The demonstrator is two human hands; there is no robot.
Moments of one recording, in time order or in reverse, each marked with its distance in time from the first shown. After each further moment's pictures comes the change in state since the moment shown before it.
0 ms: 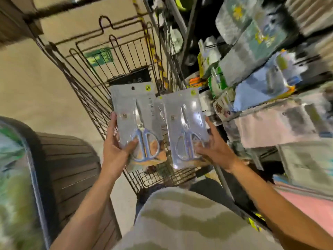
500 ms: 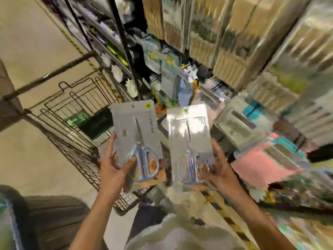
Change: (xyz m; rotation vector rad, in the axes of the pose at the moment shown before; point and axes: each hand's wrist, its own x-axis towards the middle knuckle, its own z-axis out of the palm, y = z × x) left_hand -0.167 0.041 0.113 0.009 -0.267 0.263; right_hand -0.261 0.077 -0.048 0.290 0.422 -0.283
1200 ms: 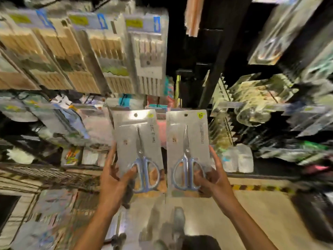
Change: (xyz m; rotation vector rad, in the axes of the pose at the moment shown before) left_hand -0.130 0.018 0.141 0.083 -0.776 0.101; right_hand -0.315 0.016 -0.017 0.176 0.889 -0.100
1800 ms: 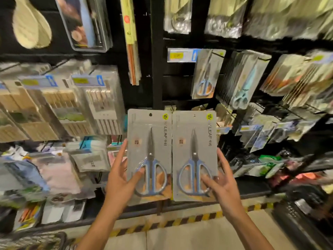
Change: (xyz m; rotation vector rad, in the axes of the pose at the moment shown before) left_hand 0.009 0.089 0.150 -0.072 -0.299 0.278; right_hand -0.023 -0.072 -0.124 0.049 0.304 -0.278
